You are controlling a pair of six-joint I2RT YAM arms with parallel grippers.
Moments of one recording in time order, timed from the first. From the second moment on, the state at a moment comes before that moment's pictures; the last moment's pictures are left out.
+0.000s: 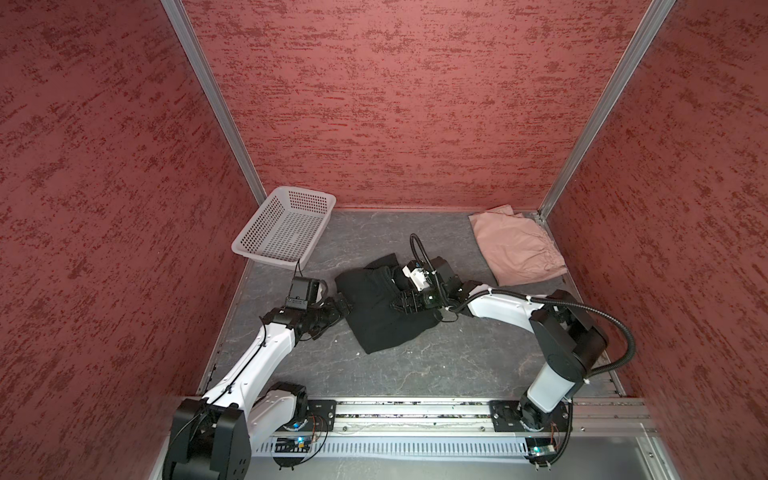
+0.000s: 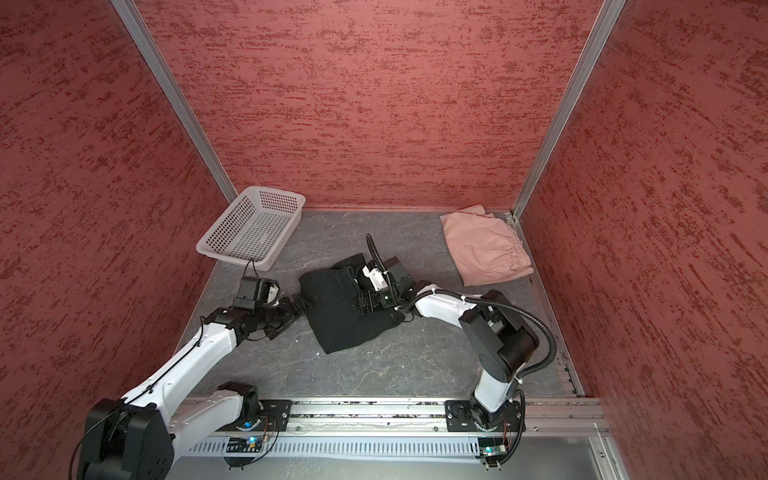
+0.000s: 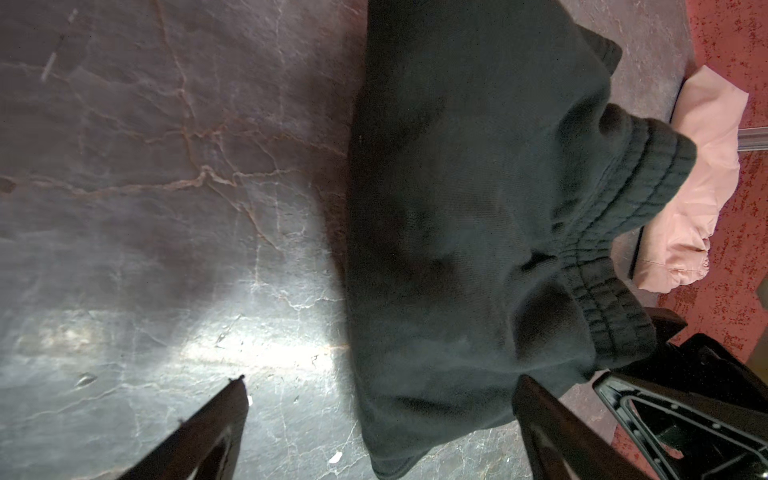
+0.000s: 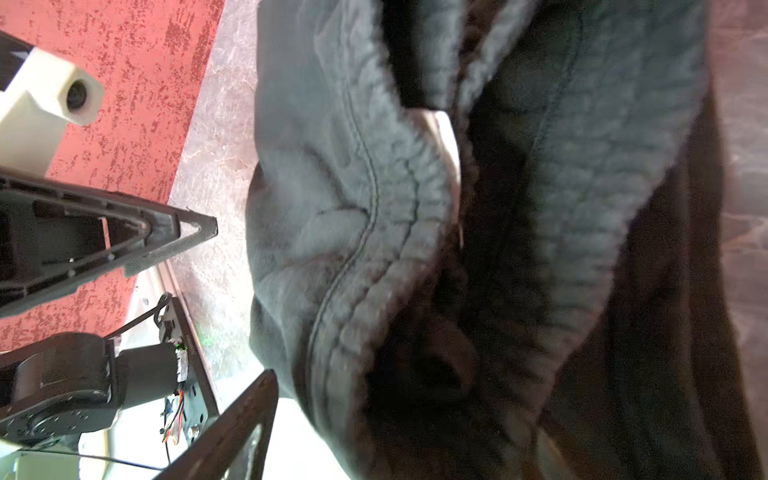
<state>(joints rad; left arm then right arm) -0.16 1.05 0.58 -0.54 0.31 -0.75 0.67 1.74 0.98 -0.05 -0.49 0.48</state>
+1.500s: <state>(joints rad) -0.13 1.17 0.55 -0.41 0.37 -0.70 0.64 1.43 0.80 -0.25 -0.30 0.71</state>
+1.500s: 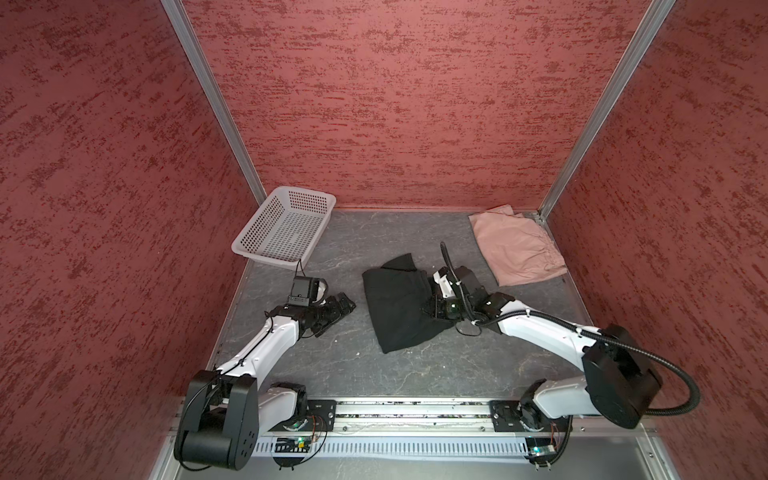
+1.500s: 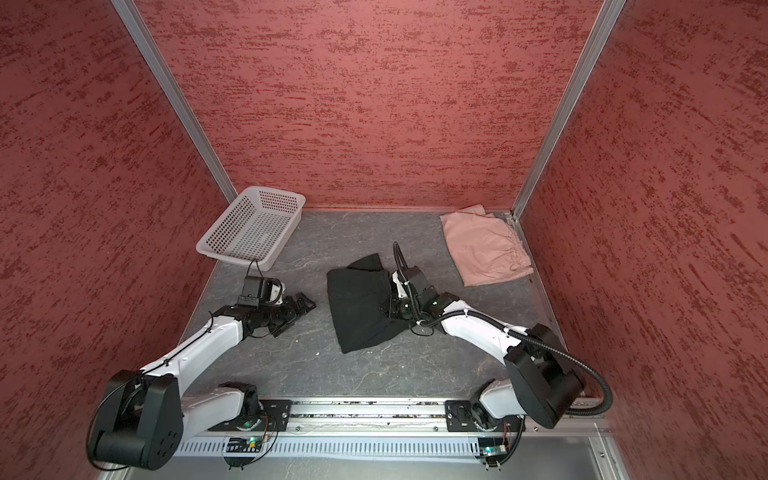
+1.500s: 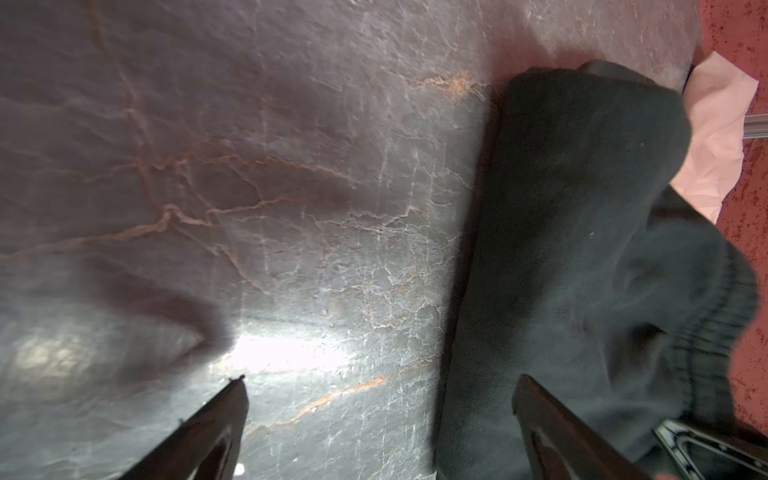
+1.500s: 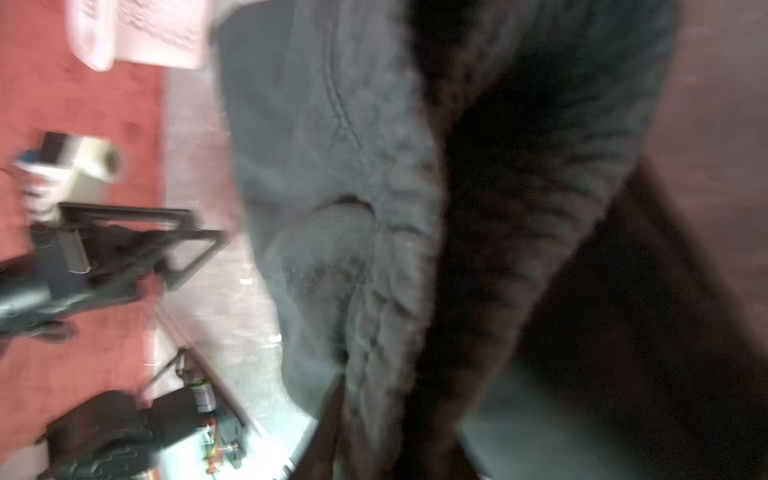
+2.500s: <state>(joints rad) -0.31 1.24 0.62 -0.36 0.32 -0.76 0.59 1.63 0.87 -0.18 -0.42 0.46</state>
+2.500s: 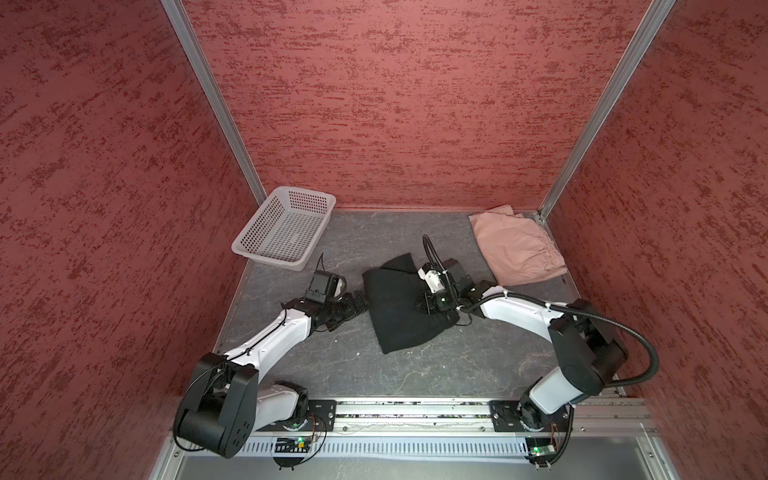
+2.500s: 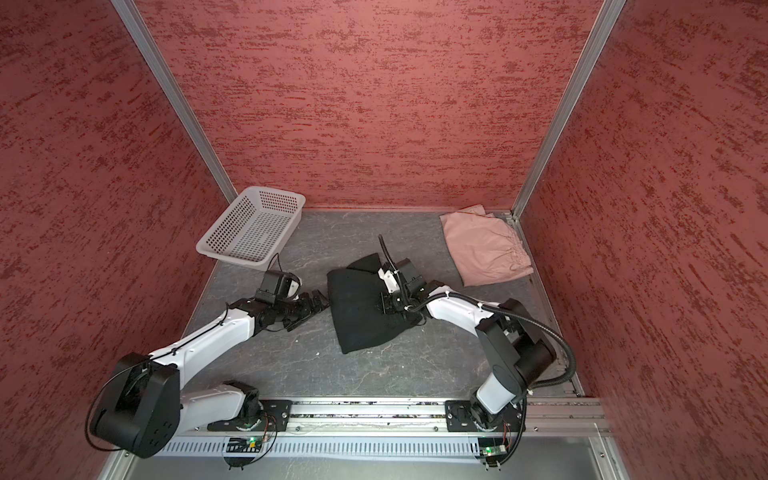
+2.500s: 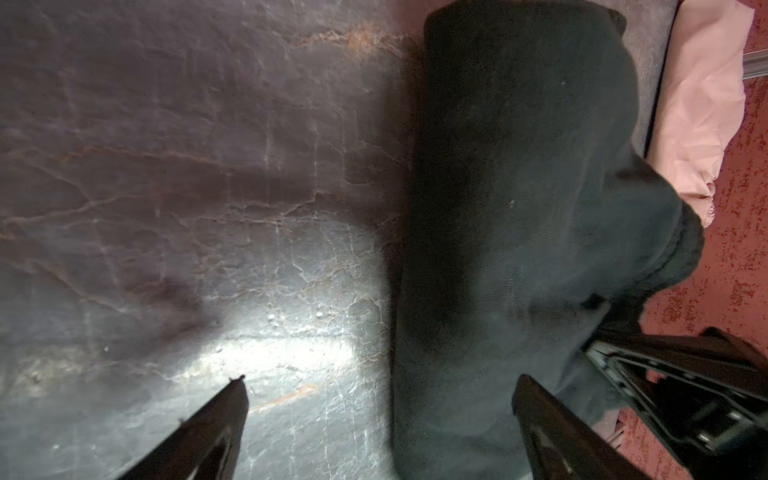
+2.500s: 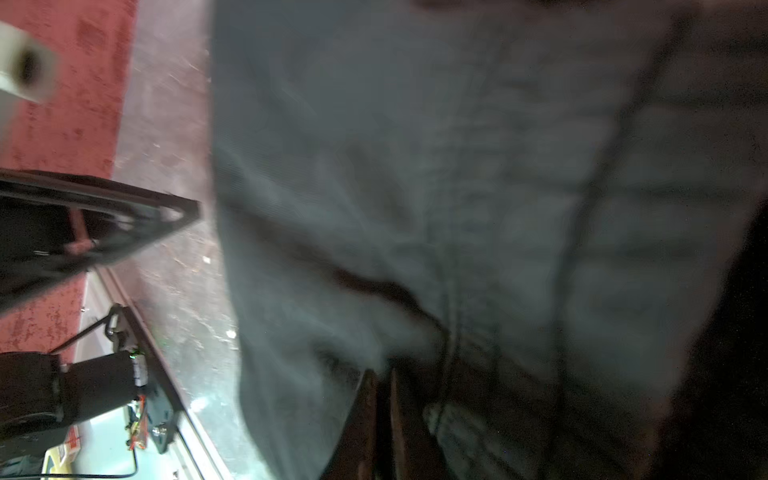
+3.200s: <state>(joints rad) -0.41 1.25 0.60 -0.26 0.31 -0.74 0.44 1.56 0.80 0.05 -0.61 0.46</state>
